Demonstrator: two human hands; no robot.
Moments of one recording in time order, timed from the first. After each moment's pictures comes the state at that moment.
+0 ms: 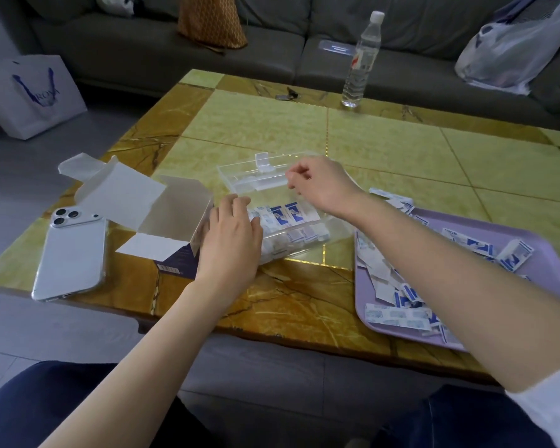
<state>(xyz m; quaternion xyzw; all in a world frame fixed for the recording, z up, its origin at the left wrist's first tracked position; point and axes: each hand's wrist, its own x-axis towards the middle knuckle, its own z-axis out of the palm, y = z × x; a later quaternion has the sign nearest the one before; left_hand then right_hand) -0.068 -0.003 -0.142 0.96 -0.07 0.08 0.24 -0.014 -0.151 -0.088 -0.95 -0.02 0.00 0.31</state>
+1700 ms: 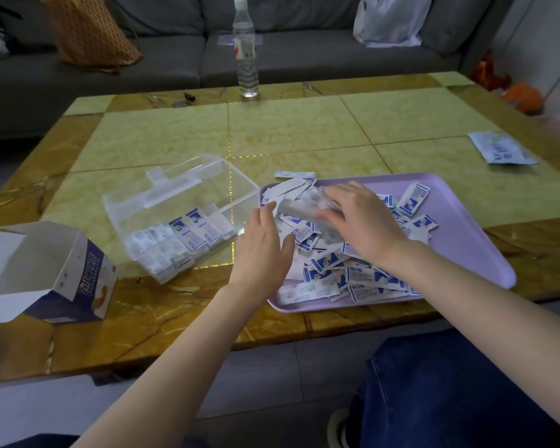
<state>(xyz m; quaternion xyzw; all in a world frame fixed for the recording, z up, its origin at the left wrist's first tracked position) -0.095 -0.165 -0.158 0.92 -0.25 0.00 0.31 -0.135 -0.325 -0.127 -0.97 0.00 -0.16 0.18</state>
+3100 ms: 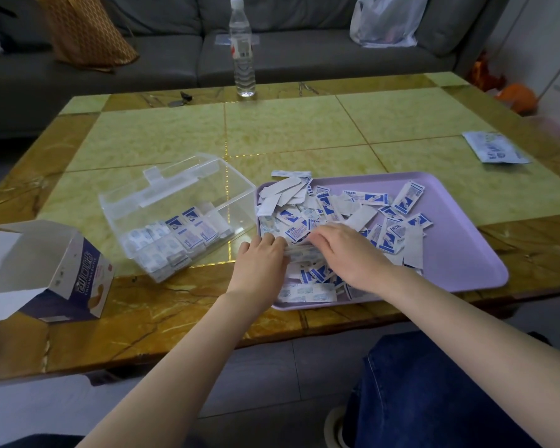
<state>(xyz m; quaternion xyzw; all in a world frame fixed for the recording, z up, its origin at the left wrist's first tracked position) -0.100 -0.161 -0.179 0.94 -0.33 0.00 0.09 -0.151 -0.317 -0.165 -0.97 0.03 0.00 0.24</state>
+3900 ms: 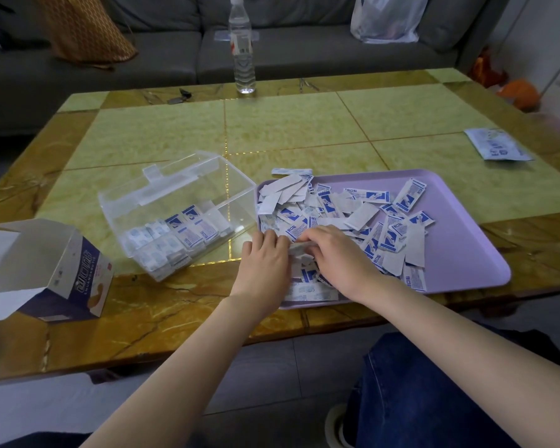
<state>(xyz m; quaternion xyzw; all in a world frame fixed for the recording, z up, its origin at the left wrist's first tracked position) -0.106 -0.163 -0.186 0.94 -0.34 0.06 0.05 -0.150 -0.302 -0.182 -0.96 0.02 -0.06 0.26</state>
